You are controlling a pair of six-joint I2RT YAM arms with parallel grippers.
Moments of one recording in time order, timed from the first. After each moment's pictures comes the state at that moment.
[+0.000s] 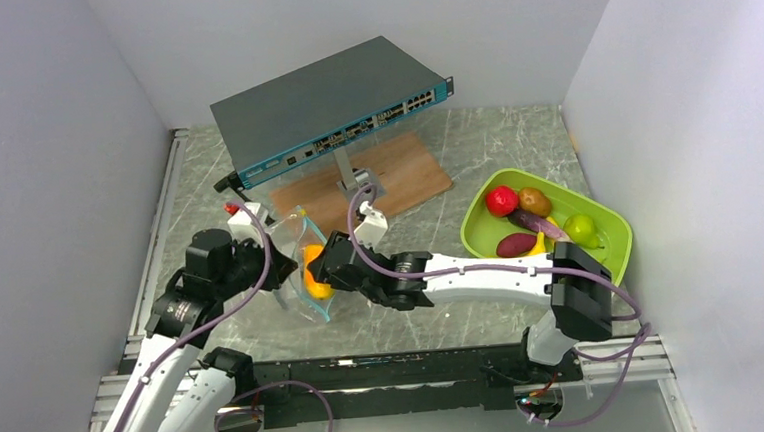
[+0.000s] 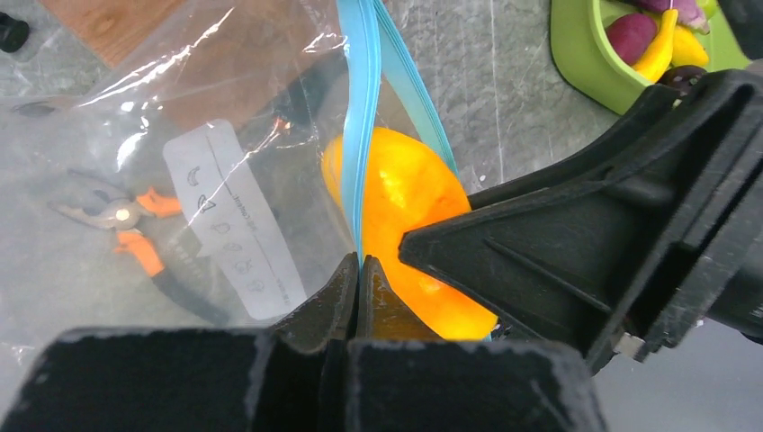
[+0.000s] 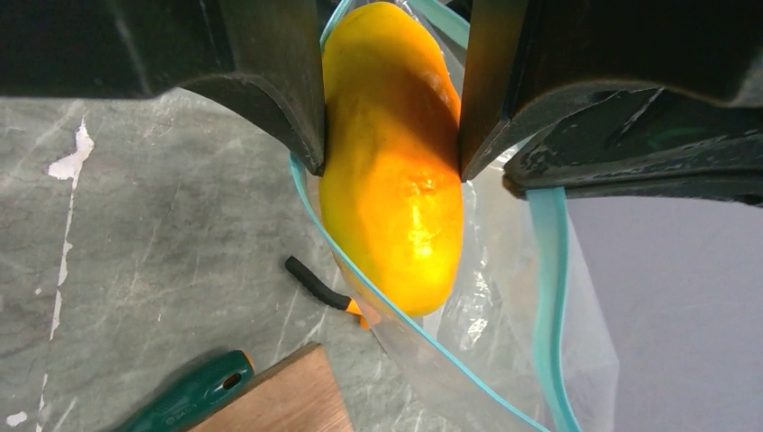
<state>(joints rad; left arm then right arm) -0.34 0.62 0.71 -0.63 0.30 -0.33 1.26 1.59 1.16 -0.22 0.52 1.27</state>
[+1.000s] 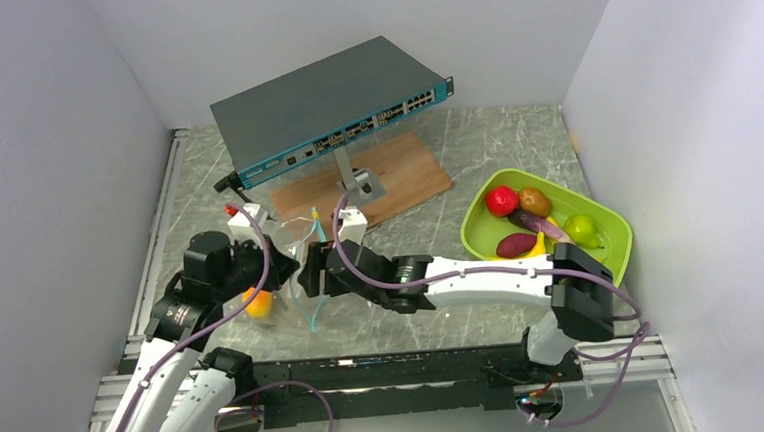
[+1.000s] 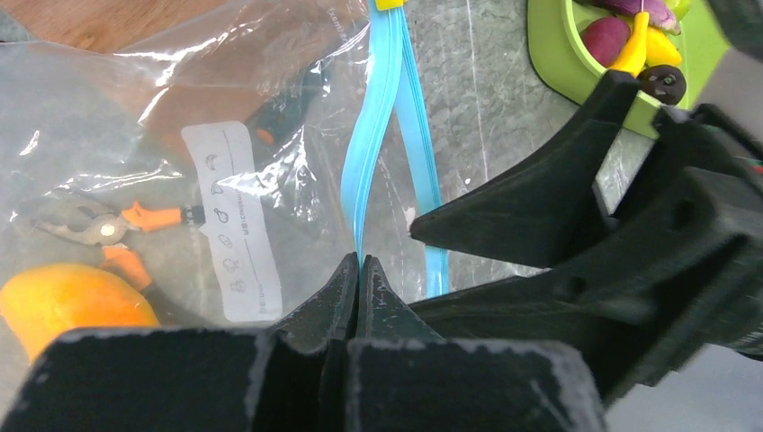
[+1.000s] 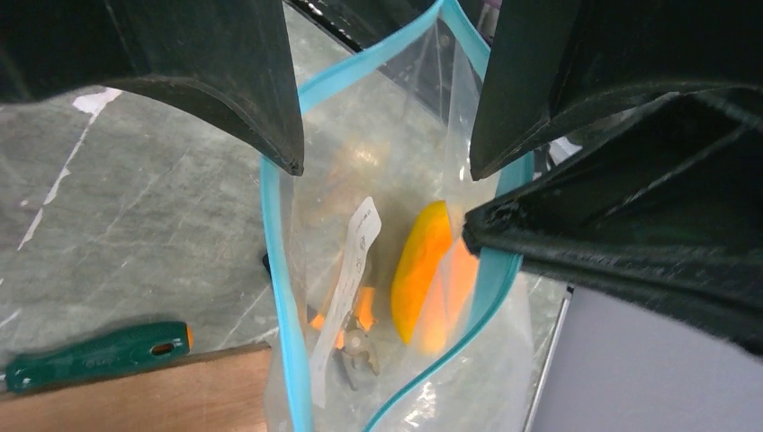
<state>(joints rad) -0.34 0.59 0.69 -0.60 0.34 -0.33 1.27 1.61 1.15 -0.10 0.40 0.94</state>
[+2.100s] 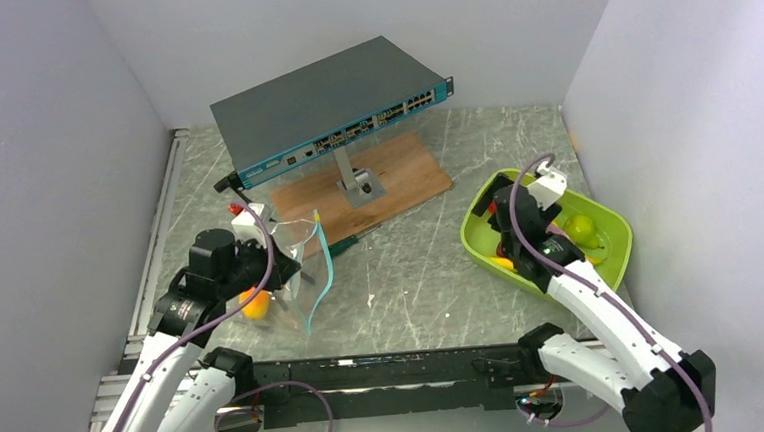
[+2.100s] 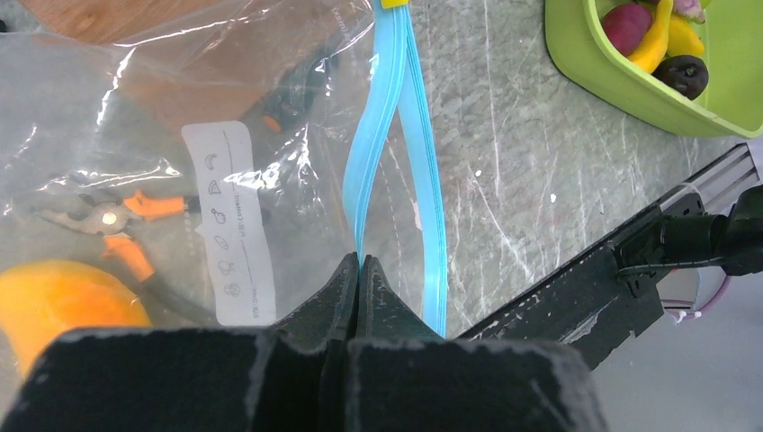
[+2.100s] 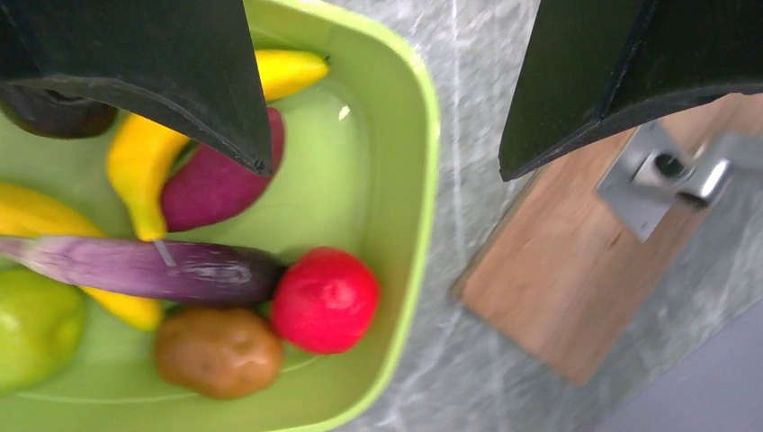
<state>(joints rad) -0.35 0.62 0.69 -0.61 0.31 -0.33 0.47 0.88 0.71 -0.37 0.66 0.72</state>
